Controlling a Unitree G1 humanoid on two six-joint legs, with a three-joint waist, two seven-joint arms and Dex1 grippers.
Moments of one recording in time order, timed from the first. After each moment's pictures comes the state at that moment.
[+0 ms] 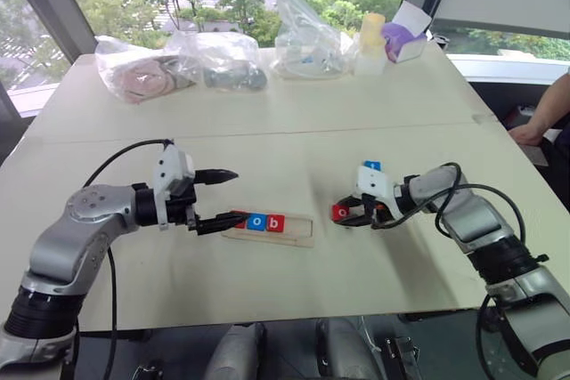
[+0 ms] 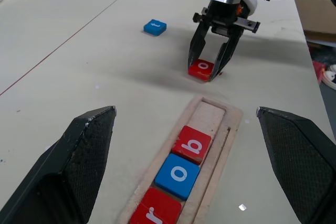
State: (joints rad) left arm -0.26 0.77 0.06 -0.29 -0.58 0.48 -1.06; right arm -0.56 -0.72 0.32 -0.01 0.11 0.58 1.18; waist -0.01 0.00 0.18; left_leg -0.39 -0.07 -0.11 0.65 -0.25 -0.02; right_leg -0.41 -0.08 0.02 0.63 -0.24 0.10
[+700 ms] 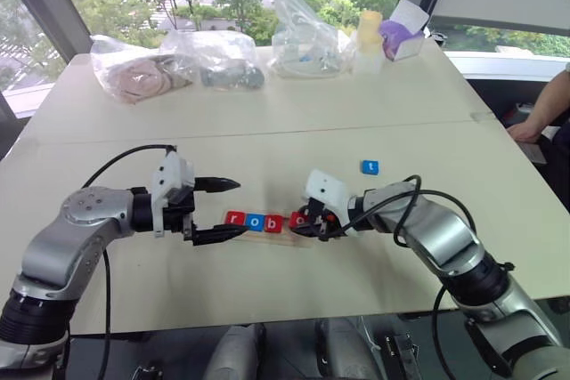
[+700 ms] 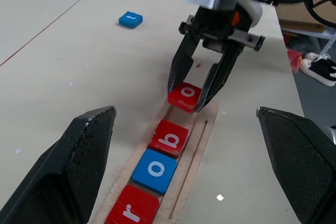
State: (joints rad) left arm -0.23 0.81 0.06 -0.33 -0.60 0.50 -1.12; right arm -0.58 -0.56 0.46 -0.35 0.20 1.05 0.82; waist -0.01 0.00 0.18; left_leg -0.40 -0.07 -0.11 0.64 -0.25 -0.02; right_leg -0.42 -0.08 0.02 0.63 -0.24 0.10
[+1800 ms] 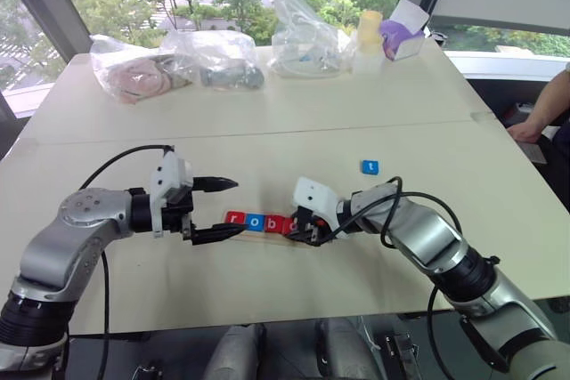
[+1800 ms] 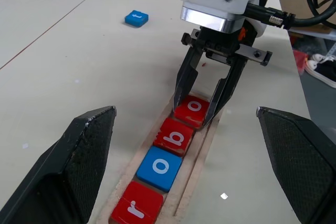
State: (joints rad) left arm -0.22 0.81 0.06 -0.34 -0.60 0.50 -1.10; right arm -0.62 -0.55 0.53 -0.33 0.18 1.00 0.86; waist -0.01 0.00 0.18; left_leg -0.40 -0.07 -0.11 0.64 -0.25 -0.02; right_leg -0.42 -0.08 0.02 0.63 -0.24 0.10
